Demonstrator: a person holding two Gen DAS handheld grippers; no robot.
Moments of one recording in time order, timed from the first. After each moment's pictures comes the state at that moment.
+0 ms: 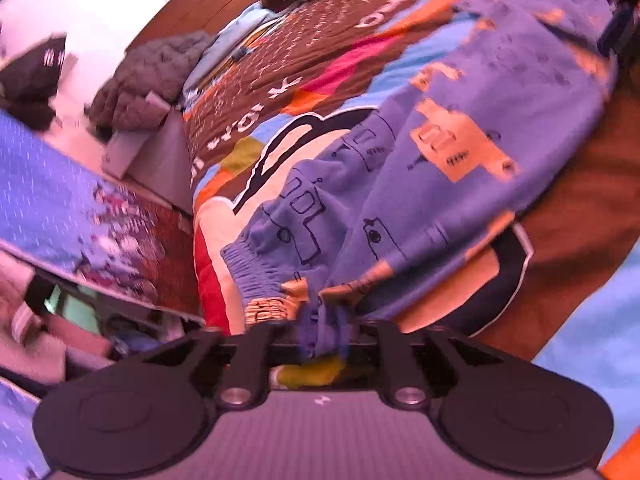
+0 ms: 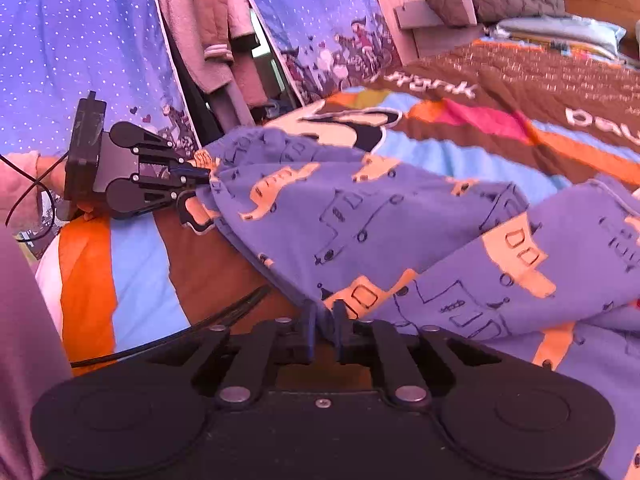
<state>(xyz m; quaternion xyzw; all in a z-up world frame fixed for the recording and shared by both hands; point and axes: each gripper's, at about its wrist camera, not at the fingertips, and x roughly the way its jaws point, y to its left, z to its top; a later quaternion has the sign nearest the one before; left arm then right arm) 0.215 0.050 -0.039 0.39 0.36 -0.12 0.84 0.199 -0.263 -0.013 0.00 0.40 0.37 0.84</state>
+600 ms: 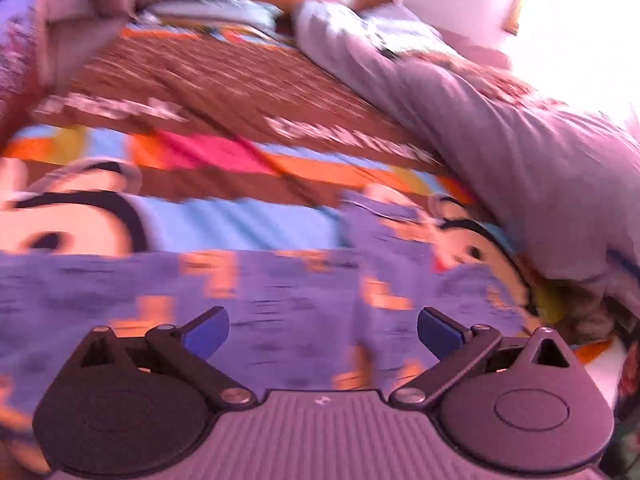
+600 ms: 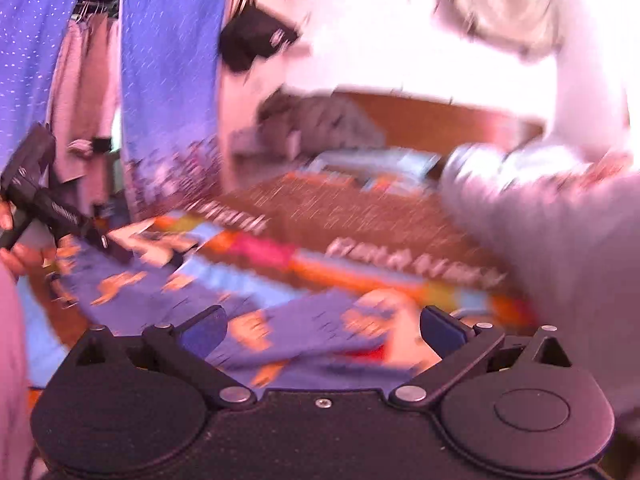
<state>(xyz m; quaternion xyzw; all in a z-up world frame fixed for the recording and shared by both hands) 0.263 -0.064 0.016 -0.06 0.43 -0.29 0.86 0.087 -0.373 0.083 -0.09 0.18 0.09 0.98</state>
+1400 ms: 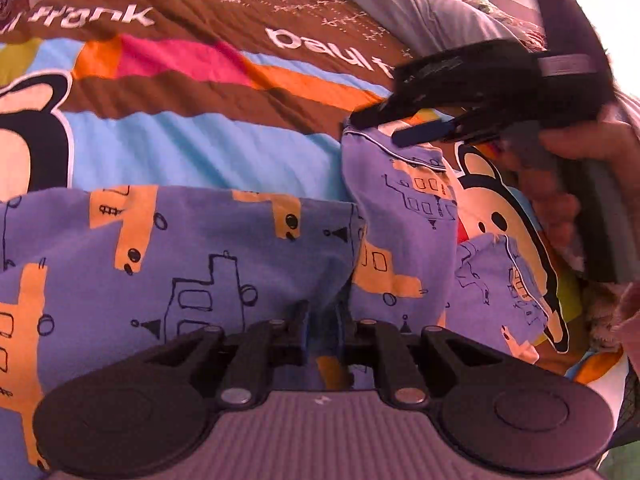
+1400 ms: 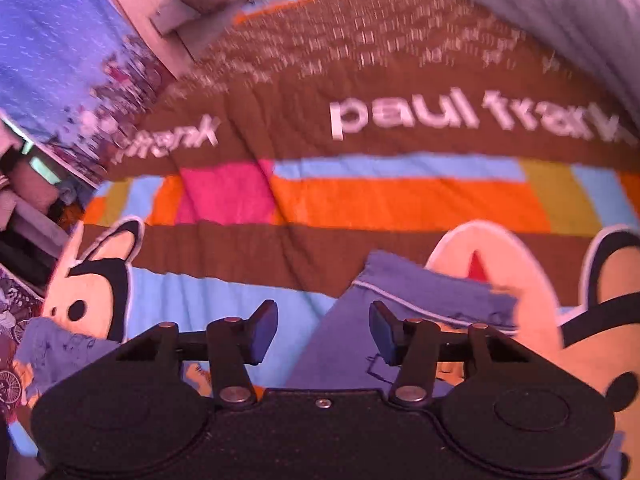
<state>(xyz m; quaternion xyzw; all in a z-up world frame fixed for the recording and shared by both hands) 0.300 -0.109 -0.046 -0.08 0.52 -0.26 0.81 0.430 -0.335 0.011 0.09 0.53 0.06 0.84</state>
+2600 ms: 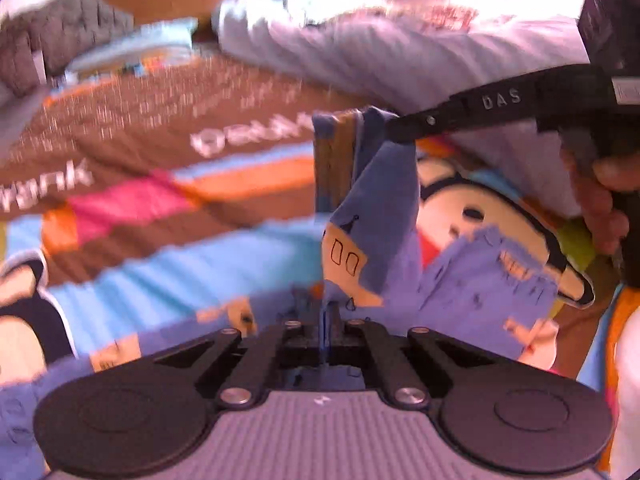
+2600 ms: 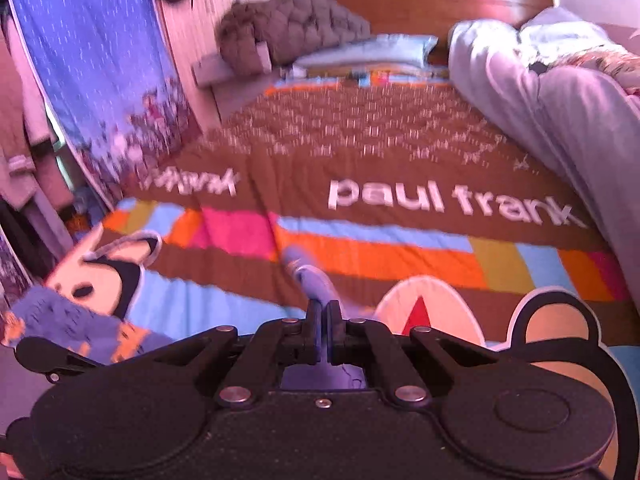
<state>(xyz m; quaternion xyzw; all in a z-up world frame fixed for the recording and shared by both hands) 0.276 -0.155 -0.004 0.10 0.37 -0.33 0.86 0.326 -0.363 0.069 0.03 0.37 0.08 0.92</state>
